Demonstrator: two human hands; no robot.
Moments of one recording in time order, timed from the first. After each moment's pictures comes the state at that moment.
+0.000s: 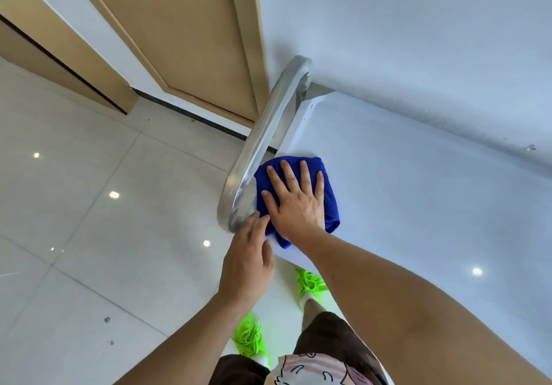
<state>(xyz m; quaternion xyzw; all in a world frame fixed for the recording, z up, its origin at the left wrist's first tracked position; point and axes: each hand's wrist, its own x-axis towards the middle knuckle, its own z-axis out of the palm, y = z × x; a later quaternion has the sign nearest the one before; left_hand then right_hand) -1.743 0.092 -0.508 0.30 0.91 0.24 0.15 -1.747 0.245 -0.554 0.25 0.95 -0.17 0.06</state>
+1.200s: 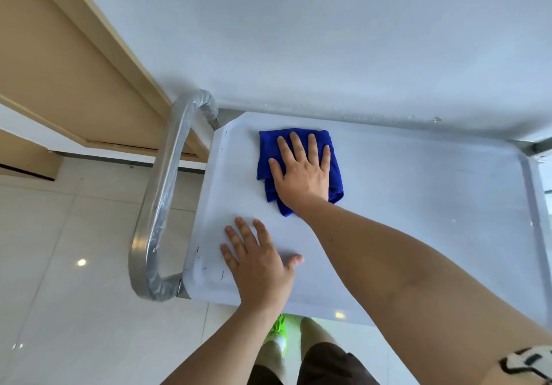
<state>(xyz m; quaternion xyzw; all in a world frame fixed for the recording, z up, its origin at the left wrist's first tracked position) -1.706 0.230 -0.524 0.31 0.93 0.01 0.21 -1.730 0.409 -0.561 0.44 0.89 -0.15 0.01</state>
